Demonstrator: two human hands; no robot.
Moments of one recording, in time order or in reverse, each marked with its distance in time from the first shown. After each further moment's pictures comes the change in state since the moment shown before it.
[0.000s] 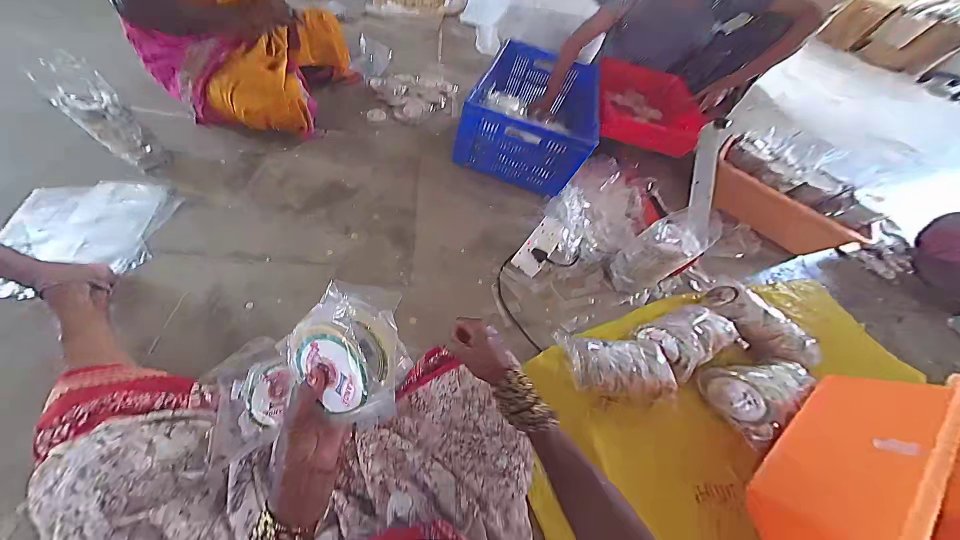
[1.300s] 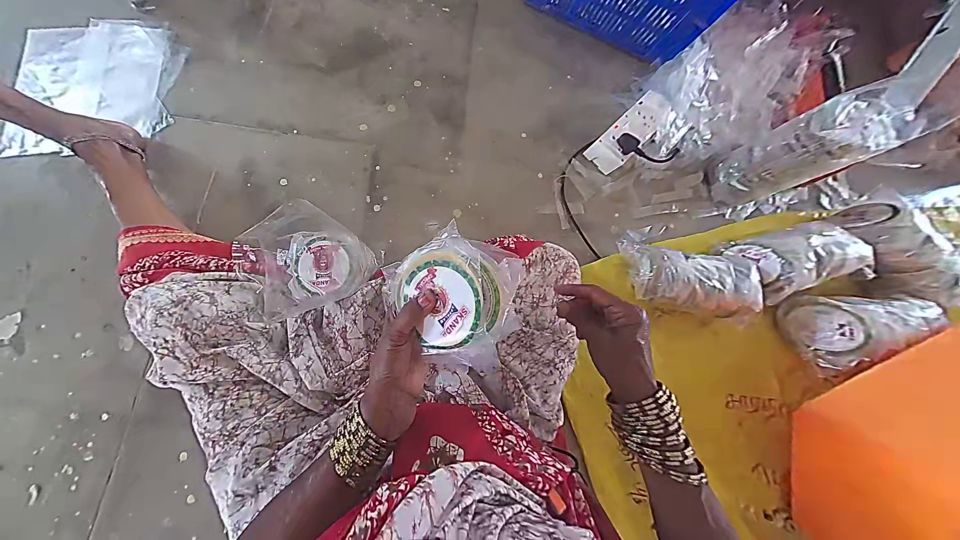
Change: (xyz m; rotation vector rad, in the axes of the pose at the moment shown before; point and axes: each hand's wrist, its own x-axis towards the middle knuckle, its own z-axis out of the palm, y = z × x) left_hand -0.055 -0.028 -0.007 0.078 0.221 -0.435; right_hand -0.130 0.050 0.026 0.329 0.396 -0.033
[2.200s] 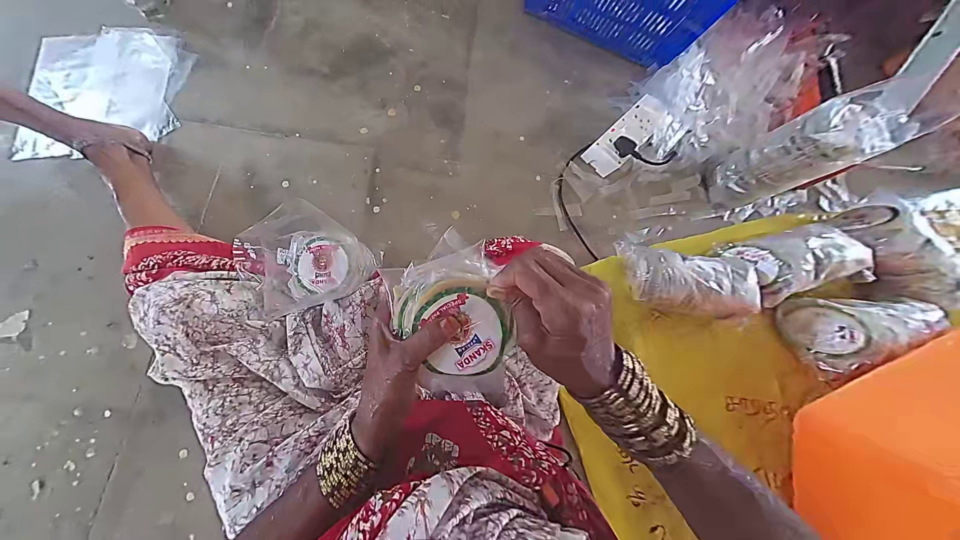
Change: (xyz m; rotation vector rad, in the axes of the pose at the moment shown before) left_hand -0.020 0.001 0.000 0.419 -0.010 0.321; right_hand 0.024 -0.114 0.032 -0.302 0.063 -0.777
